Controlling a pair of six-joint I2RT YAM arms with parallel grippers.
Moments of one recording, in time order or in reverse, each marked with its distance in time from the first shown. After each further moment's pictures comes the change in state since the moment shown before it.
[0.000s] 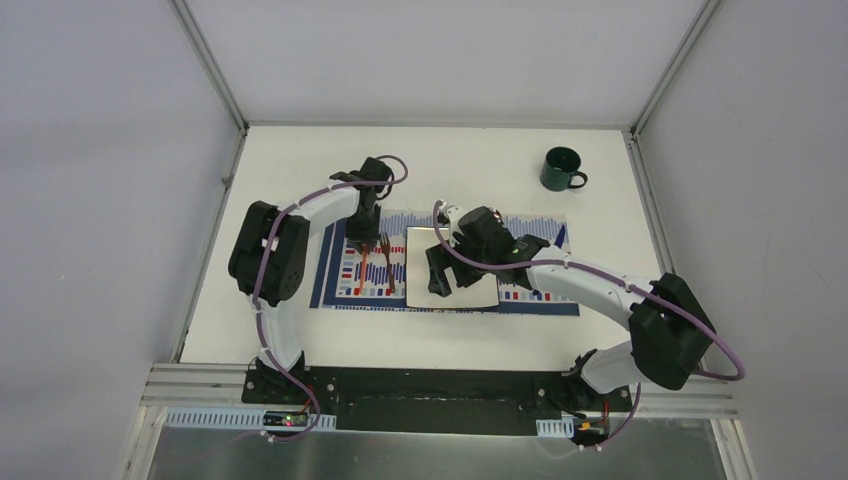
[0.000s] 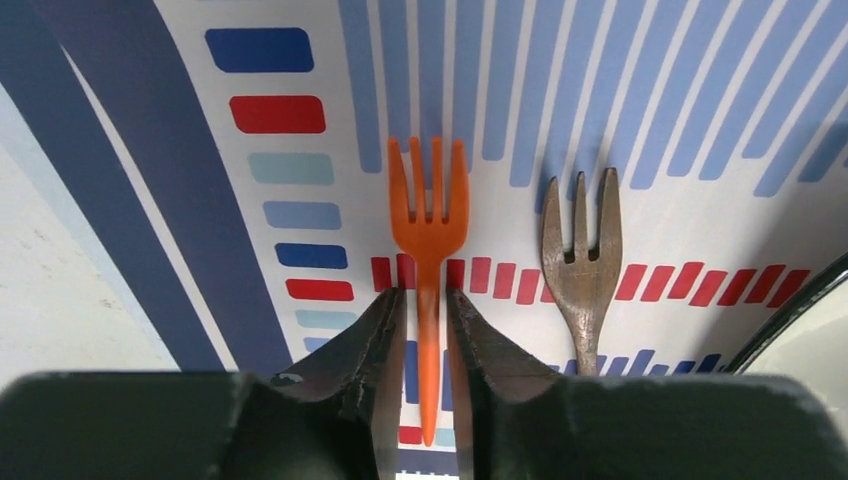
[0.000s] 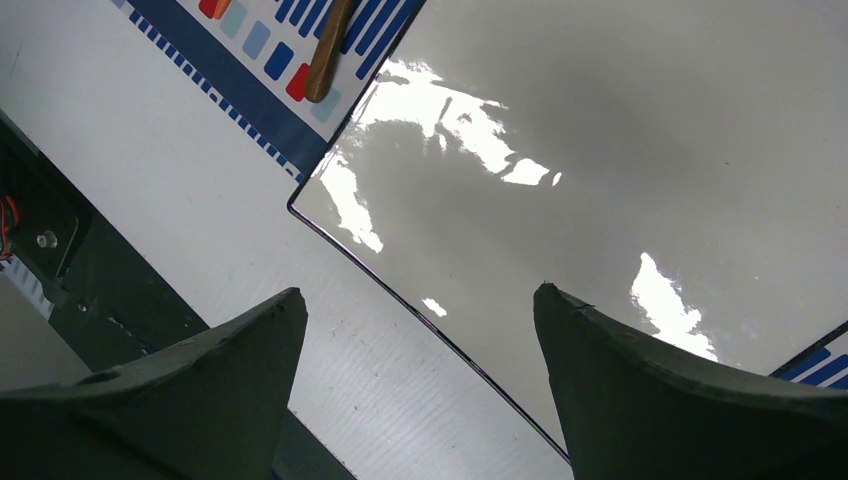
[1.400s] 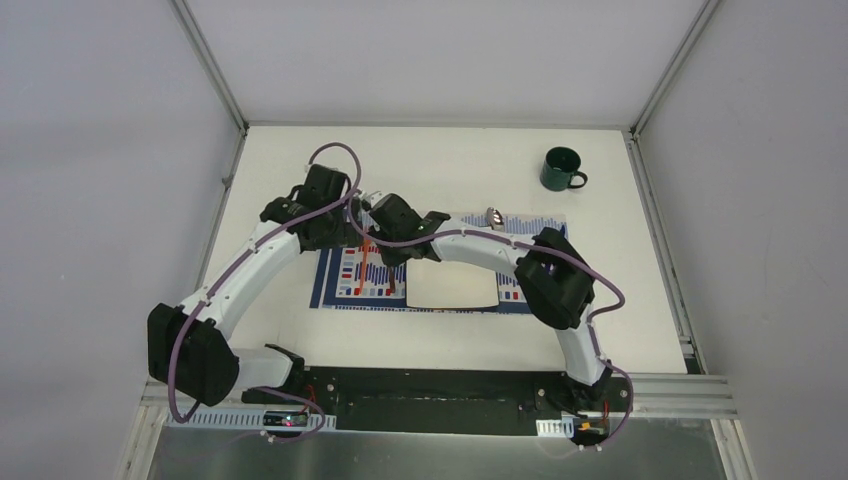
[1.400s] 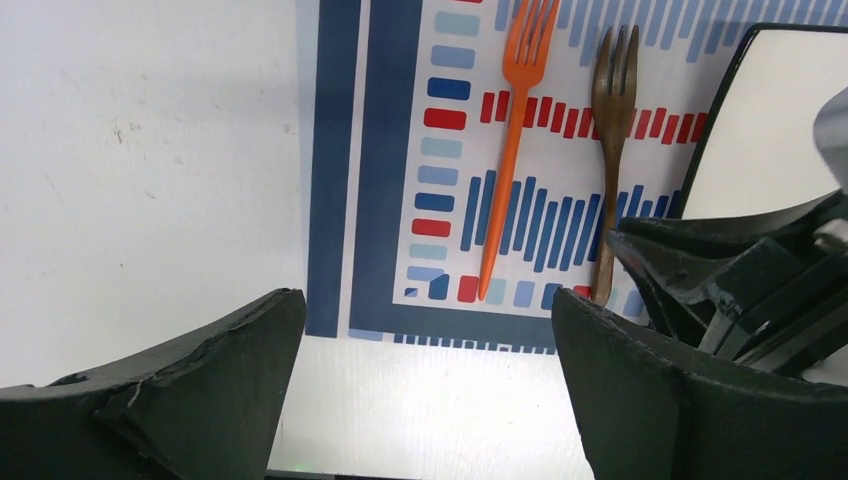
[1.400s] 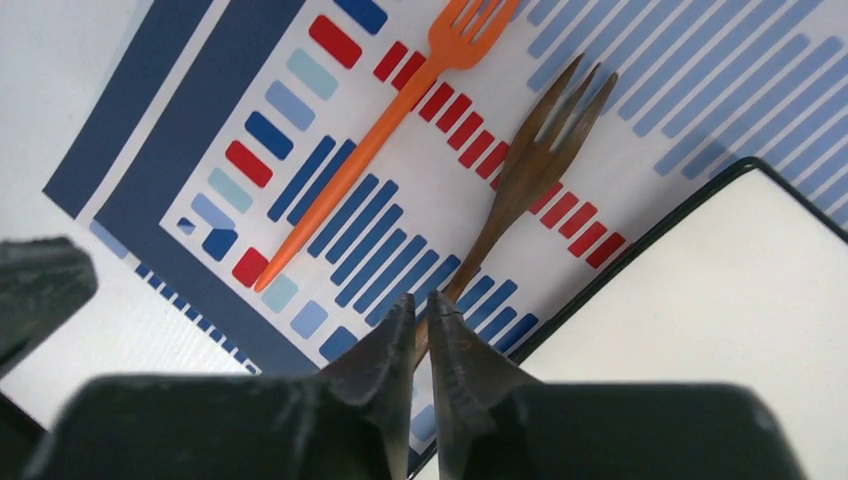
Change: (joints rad) left arm 0.015 -0.618 -0.233 -0.052 -0.091 -0.072; right arm 0.156 0.618 0.636 -0.079 0.206 0.025
